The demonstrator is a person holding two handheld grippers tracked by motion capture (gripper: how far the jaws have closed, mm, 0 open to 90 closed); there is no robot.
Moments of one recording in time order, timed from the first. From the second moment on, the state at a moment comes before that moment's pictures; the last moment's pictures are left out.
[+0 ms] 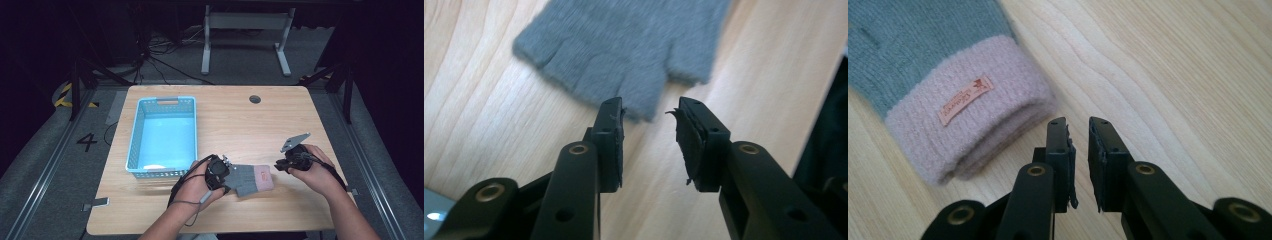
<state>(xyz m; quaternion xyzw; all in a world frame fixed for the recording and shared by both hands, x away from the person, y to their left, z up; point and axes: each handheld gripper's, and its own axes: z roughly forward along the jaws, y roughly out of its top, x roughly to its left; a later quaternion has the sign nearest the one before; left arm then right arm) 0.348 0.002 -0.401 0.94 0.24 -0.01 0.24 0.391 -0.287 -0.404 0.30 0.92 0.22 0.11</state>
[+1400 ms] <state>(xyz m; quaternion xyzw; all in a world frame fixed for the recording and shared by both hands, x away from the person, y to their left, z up) 0.377 -0.046 -0.404 0.93 0.22 0.00 0.29 0.383 -0.337 -0.385 0.38 0.88 0.26 0.08</state>
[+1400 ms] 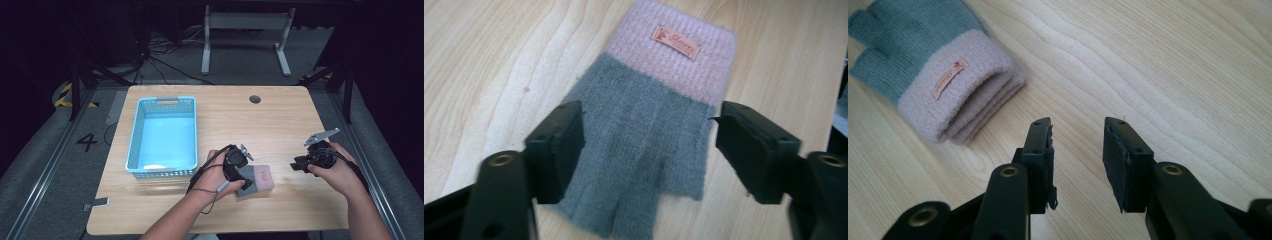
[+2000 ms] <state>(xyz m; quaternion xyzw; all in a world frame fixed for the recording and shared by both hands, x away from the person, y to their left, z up) 0.389 -0.064 -0.432 0.94 0.22 0.01 0.24 0.384 -0.338 -0.387 0.39 0.88 0.28 0.06</state>
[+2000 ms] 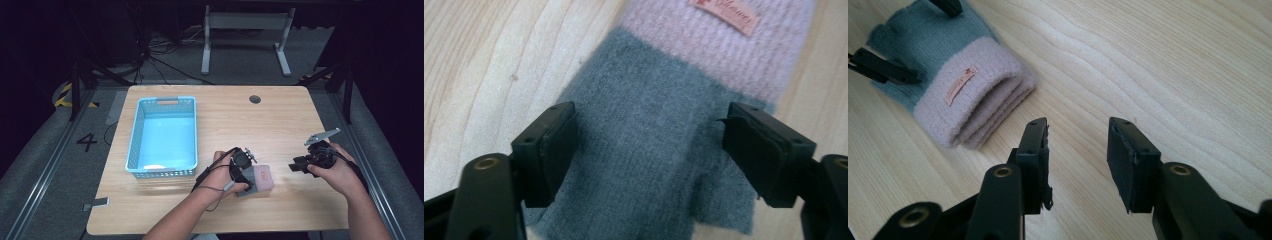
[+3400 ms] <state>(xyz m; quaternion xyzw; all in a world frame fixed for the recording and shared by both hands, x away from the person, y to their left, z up) 0.384 -0.066 -0.435 0.95 0.20 0.04 0.24 0.383 -0.346 -0.378 0.40 0.86 0.30 0.07</state>
